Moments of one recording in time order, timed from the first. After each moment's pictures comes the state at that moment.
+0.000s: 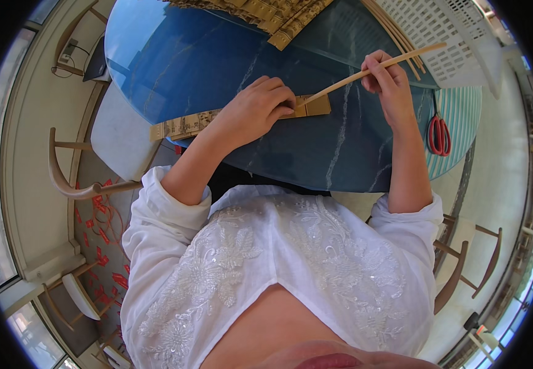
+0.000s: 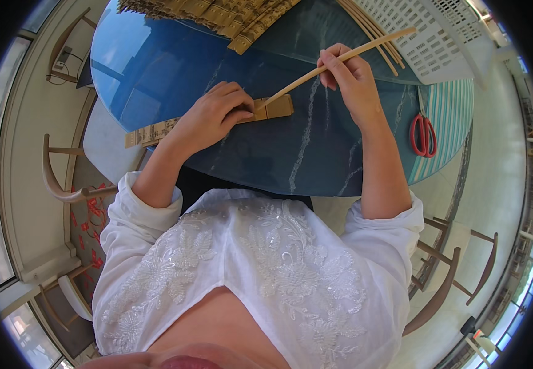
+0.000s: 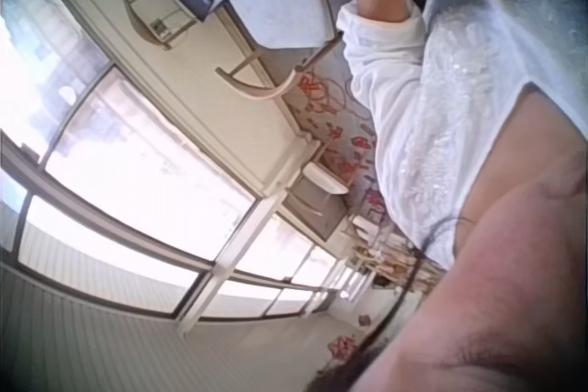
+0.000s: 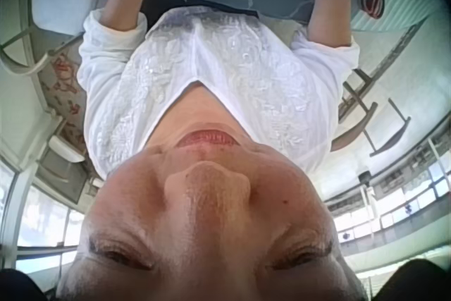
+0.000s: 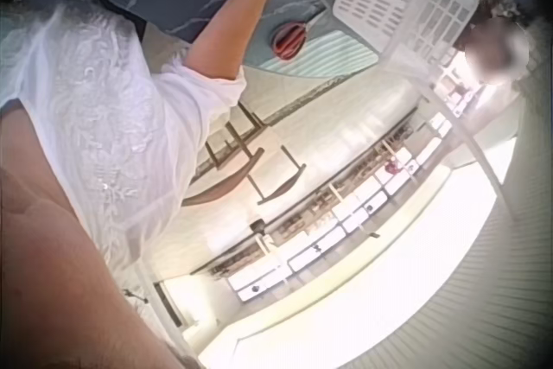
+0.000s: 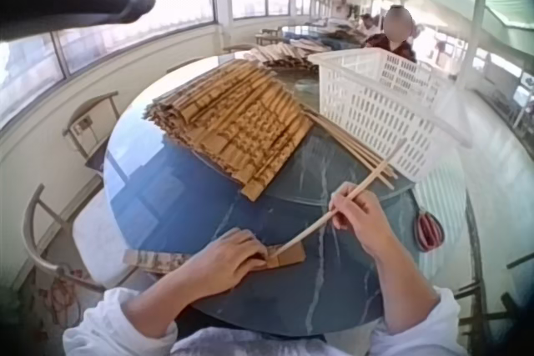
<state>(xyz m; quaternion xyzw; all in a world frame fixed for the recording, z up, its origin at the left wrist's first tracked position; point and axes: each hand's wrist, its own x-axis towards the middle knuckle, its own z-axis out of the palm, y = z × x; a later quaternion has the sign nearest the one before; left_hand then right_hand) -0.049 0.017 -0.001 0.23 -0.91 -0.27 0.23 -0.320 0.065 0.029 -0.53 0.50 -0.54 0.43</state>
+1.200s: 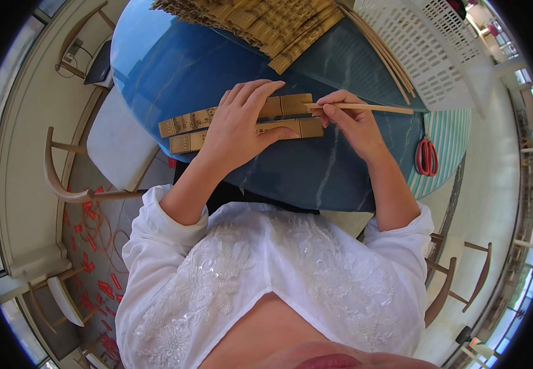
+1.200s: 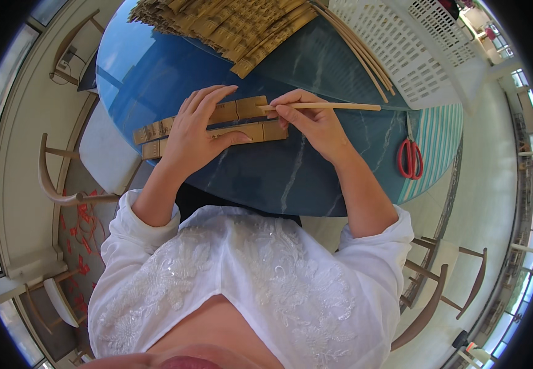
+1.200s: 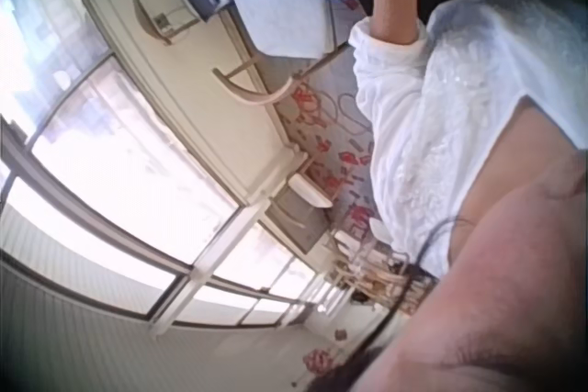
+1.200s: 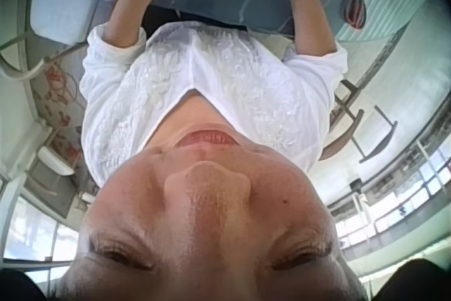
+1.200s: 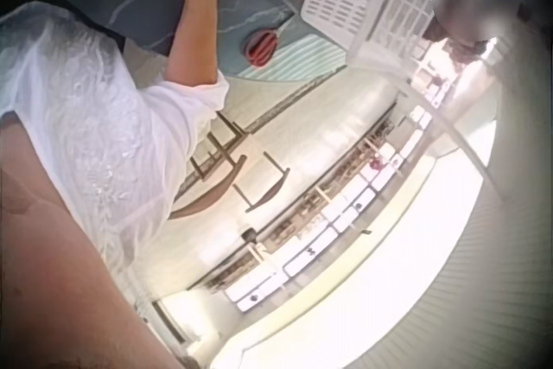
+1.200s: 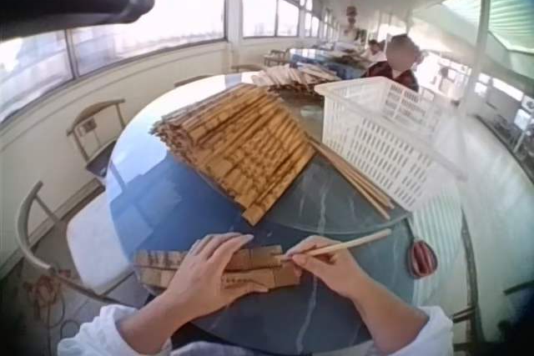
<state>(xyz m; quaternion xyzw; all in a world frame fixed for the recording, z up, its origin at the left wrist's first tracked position) -0.050 0.037 0.027 0.33 -0.84 -0.12 0.42 -0.287 0.071 0.014 -0.53 0.40 -0.49 0.55</state>
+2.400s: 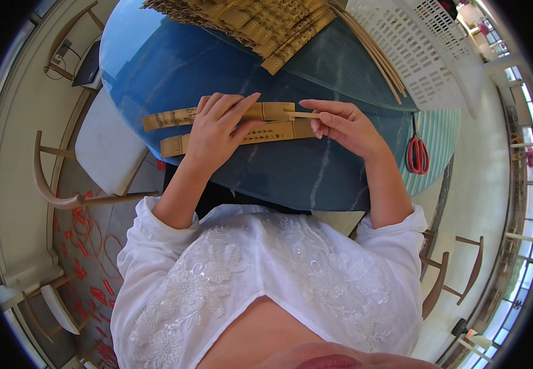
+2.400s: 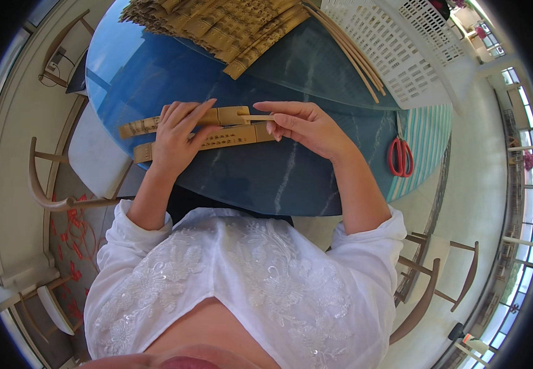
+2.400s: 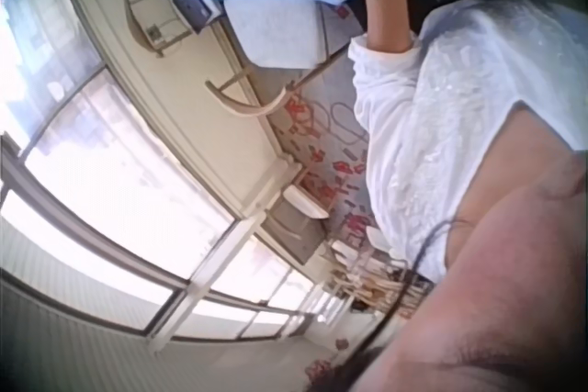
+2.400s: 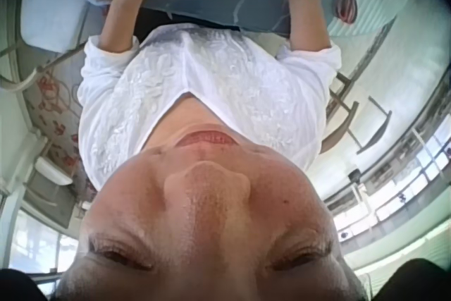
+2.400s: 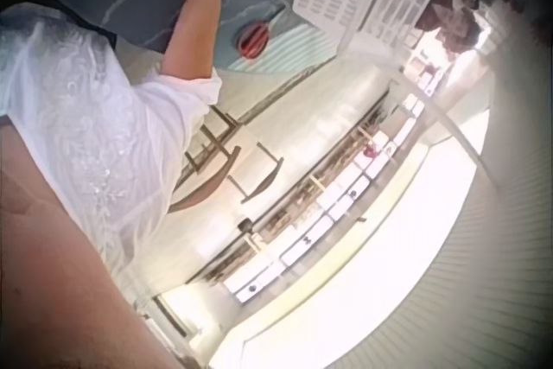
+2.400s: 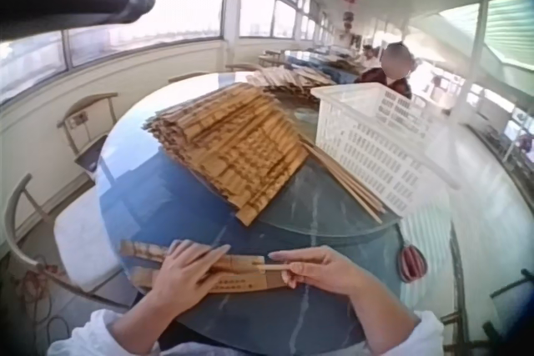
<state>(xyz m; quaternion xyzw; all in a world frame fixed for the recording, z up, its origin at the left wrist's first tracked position) -0.021 0.023 -0.004 0.30 -0.86 -0.05 0.42 -0.300 0.069 0.019 -0.49 0.34 -0.40 0.70</state>
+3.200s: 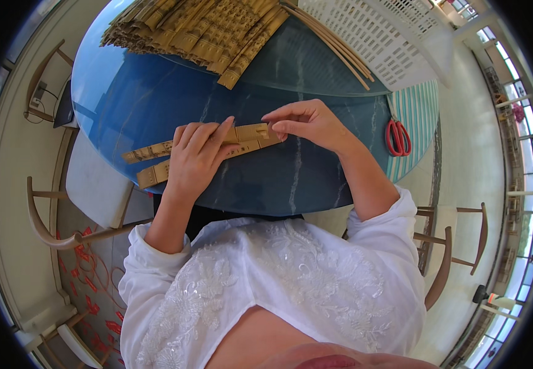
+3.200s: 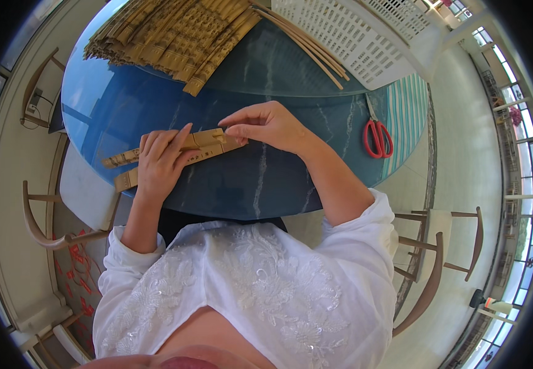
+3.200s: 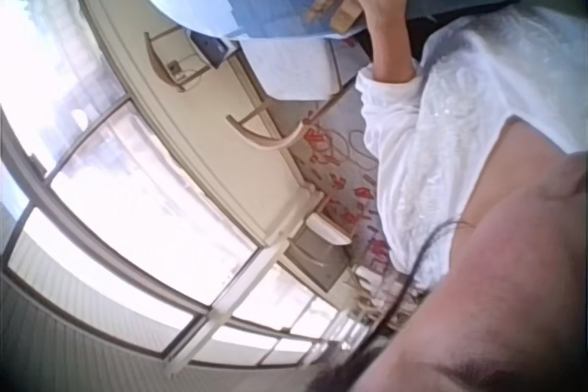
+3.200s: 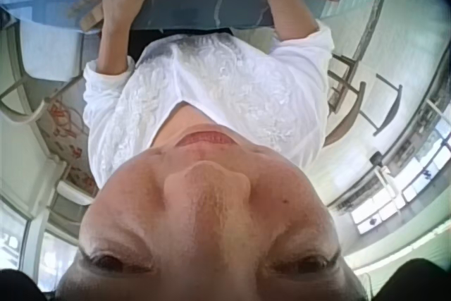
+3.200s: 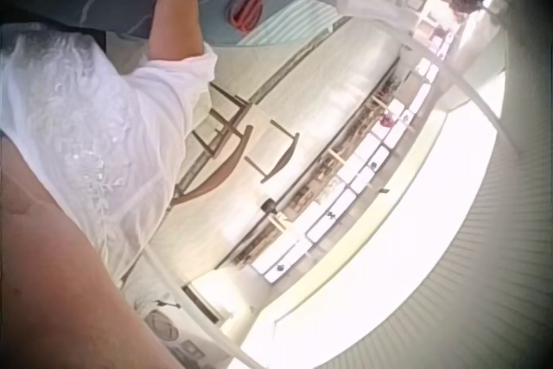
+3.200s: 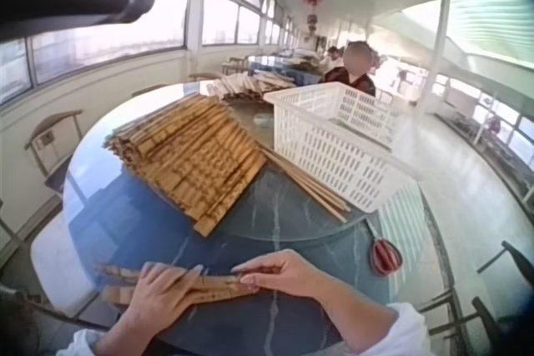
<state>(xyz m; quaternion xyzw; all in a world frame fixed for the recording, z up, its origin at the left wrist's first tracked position) -0.031 0.032 -0.005 0.26 -0.88 0.01 0.38 -0.296 0.067 0.025 -0.55 0.45 -0.42 0.56</state>
